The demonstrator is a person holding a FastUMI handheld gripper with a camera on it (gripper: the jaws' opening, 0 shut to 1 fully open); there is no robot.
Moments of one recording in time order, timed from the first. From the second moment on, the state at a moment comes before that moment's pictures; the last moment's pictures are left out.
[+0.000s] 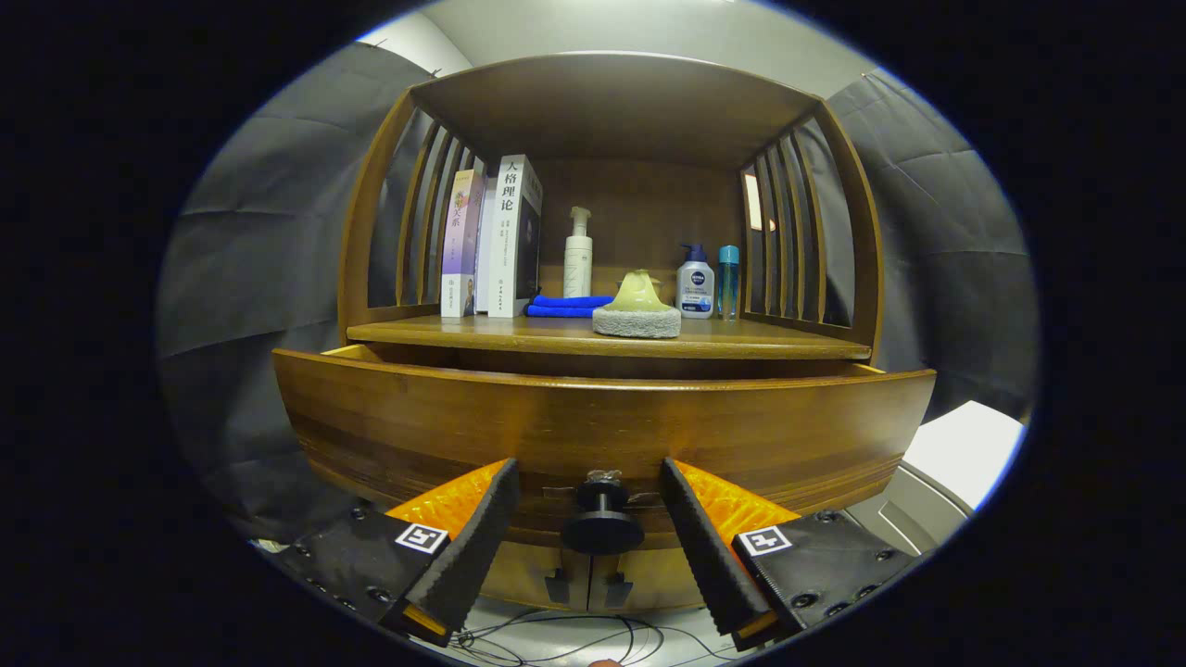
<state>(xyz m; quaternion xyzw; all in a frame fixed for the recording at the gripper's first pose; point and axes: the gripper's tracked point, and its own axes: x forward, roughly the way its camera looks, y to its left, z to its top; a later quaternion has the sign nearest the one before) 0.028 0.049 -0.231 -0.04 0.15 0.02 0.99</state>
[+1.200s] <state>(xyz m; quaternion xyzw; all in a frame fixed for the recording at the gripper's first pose) 0.096 0.049 -0.240 -0.06 0.15 0.00 0.99</state>
